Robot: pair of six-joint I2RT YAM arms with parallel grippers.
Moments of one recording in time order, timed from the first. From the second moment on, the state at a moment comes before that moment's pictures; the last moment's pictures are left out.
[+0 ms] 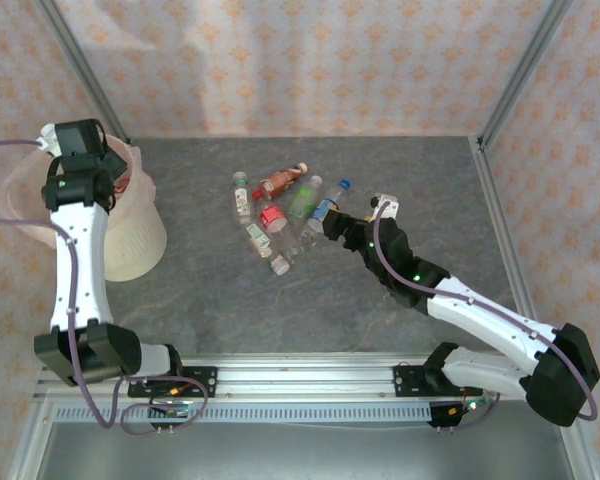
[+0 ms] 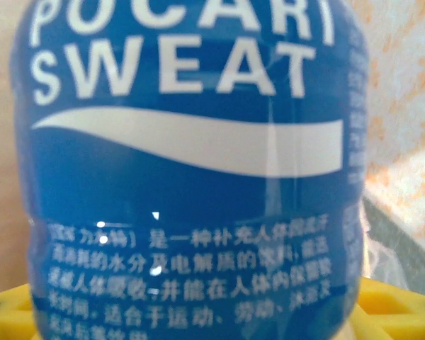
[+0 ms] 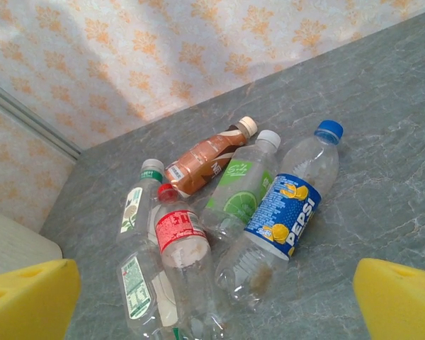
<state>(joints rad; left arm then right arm) 0.30 1.37 1.56 -0.86 -0.28 -0.54 0.76 1.07 0.73 -0.02 0.37 0.70</state>
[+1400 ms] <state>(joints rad) -0.36 1.19 1.51 -0.88 -0.24 -0.58 0.75 1.09 0.75 -0.07 0.48 0.69</state>
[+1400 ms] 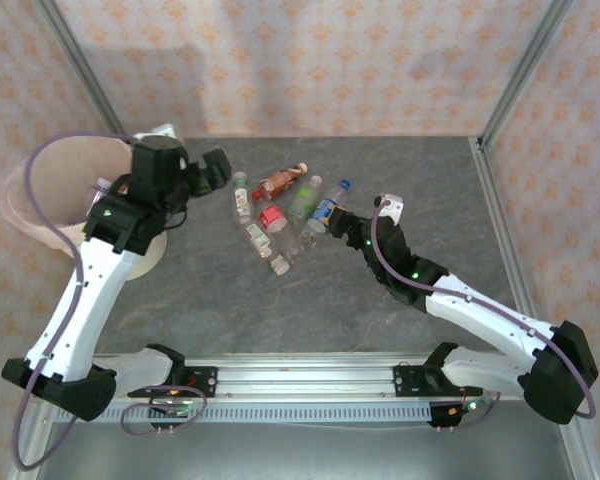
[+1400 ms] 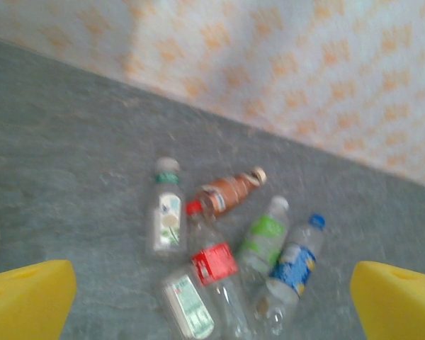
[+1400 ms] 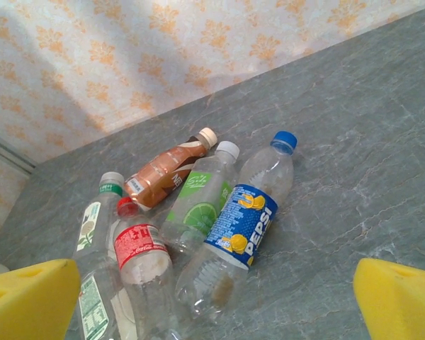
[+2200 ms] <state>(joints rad) -0.64 1.63 1.14 -0.64 -0.25 -0.86 0.73 1.11 0.75 -0.24 0.52 0.70</state>
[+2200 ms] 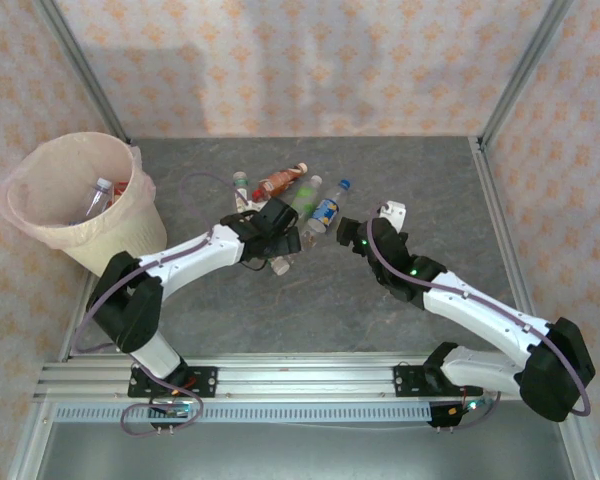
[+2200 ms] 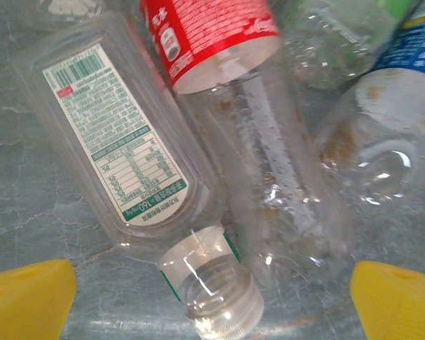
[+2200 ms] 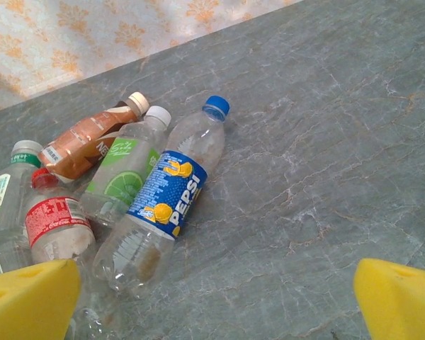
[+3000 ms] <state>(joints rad) -0.55 1.82 1.06 -0.43 -0.26 -0.91 0.73 1.10 0.75 -0.26 0.53 0.70</state>
